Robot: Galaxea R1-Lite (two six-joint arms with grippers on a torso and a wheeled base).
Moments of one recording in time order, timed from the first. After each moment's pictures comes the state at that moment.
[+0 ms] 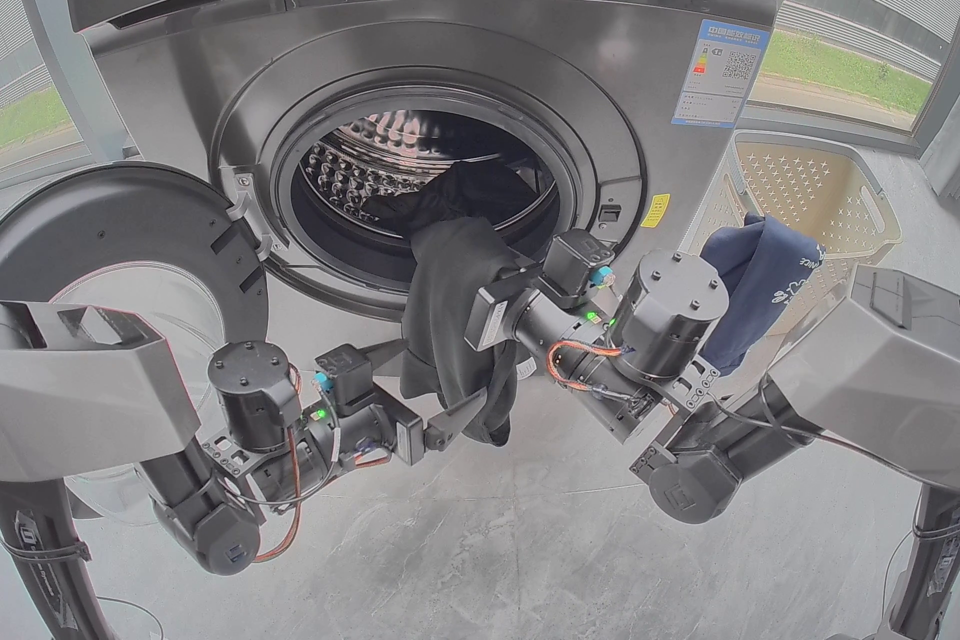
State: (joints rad) left arm -0.53 2.10 -0.47 -1.55 -0.20 0.05; right arm 0.78 2.18 -1.03 -1.43 -0.10 0.07
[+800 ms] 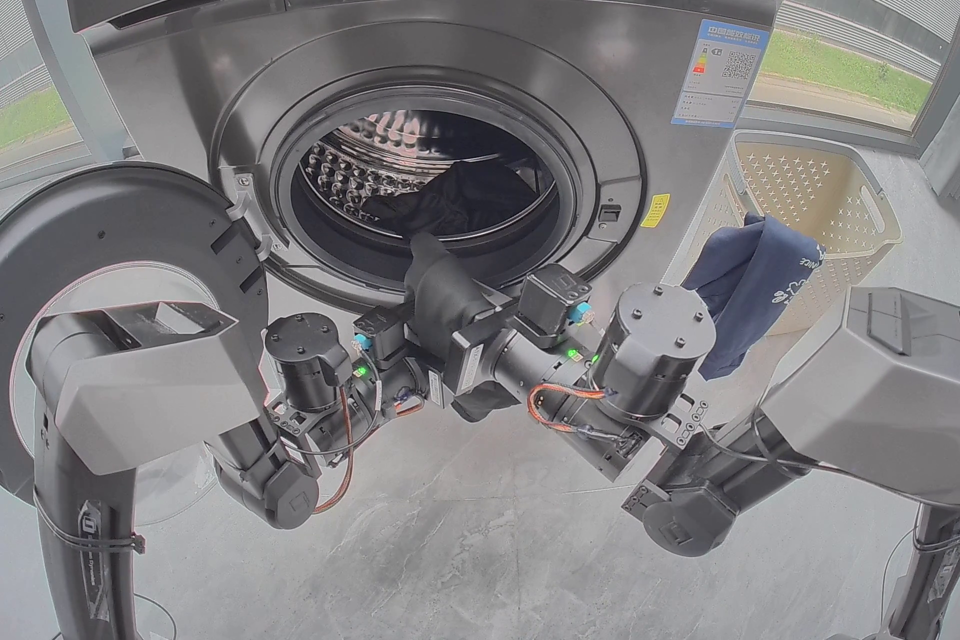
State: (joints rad) left arm -0.49 2.30 -0.80 -1.55 -0.17 0.03; right arm 0.84 2.18 -0.98 -1.43 -0.10 0.07
